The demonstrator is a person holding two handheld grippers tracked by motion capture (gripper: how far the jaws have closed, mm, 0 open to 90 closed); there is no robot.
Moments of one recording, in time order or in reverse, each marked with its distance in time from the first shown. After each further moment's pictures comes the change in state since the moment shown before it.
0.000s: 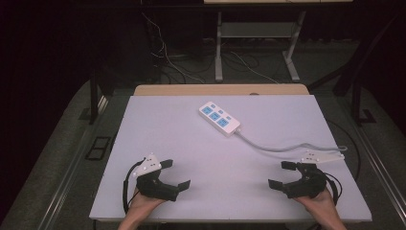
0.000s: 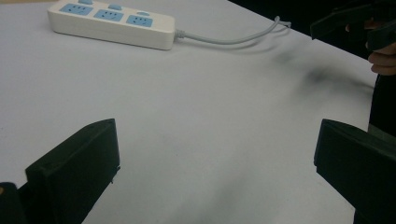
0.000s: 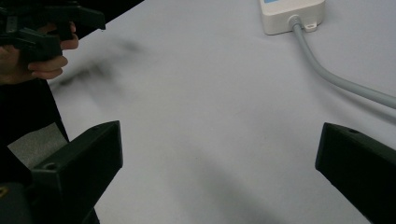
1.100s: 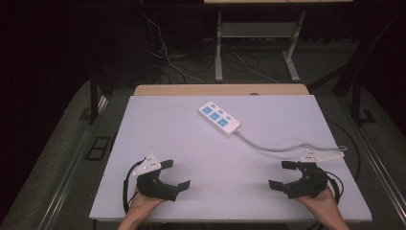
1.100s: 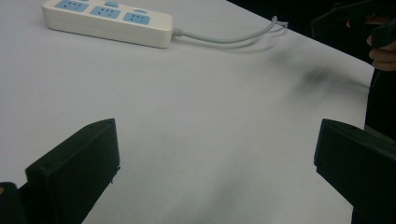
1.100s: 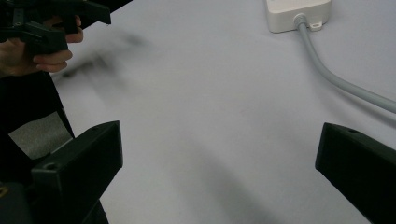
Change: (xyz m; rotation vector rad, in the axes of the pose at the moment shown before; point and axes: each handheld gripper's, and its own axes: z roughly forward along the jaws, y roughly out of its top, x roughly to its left) left arm 0.002 -0.002 0.001 -0.003 -0.017 -0.013; right arm 0.005 0.008 -0.003 0.040 0.002 -0.020
